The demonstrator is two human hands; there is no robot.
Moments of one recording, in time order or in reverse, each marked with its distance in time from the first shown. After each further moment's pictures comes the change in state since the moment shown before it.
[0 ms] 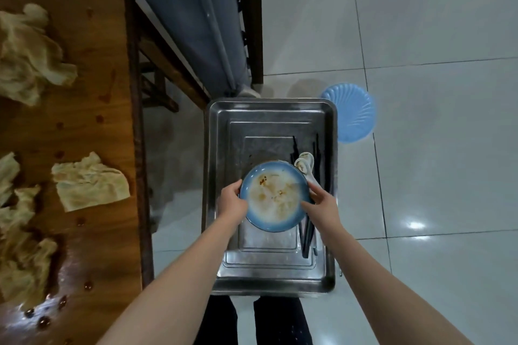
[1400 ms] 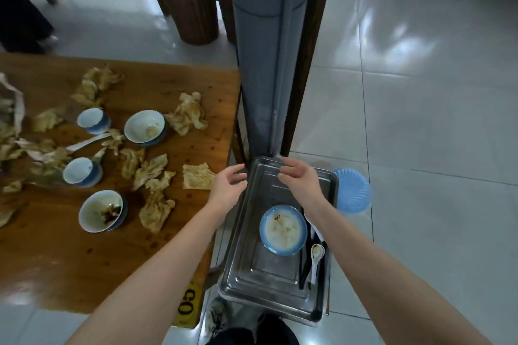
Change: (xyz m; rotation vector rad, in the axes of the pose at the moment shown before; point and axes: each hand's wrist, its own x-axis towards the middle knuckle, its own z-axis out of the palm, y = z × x) left_hand -0.176 0.072 -0.159 -0.348 0.181 0.368; right_hand -0.171 -0.212 0.048 -0.194 -0.255 -0.422
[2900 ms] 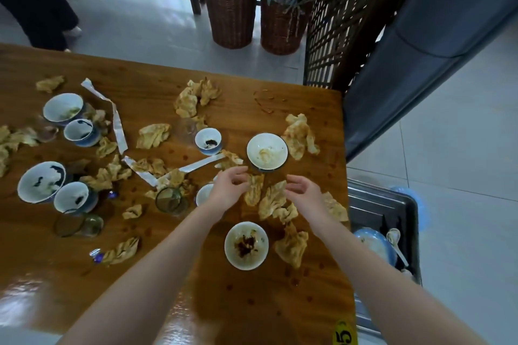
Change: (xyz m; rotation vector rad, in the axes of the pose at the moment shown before) left_hand 0.112 -0.054 -0.318 0.078 -0.135 -0.013; right_hand 0.019 -0.069 0.313 -0.167 0.034 0.089
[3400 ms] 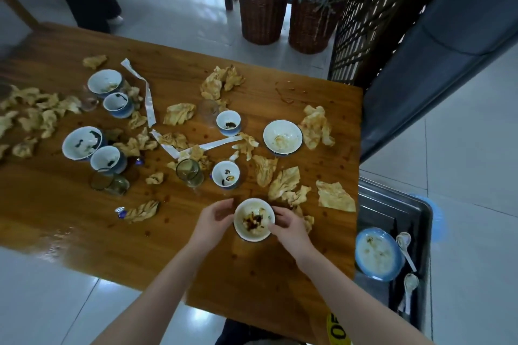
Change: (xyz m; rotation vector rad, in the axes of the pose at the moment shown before) left_hand -0.106 -0.084 0.000 -0.045 0.144 -0.016; right_hand -0.071 0.066 0.040 -0.012 -0.226 0.041
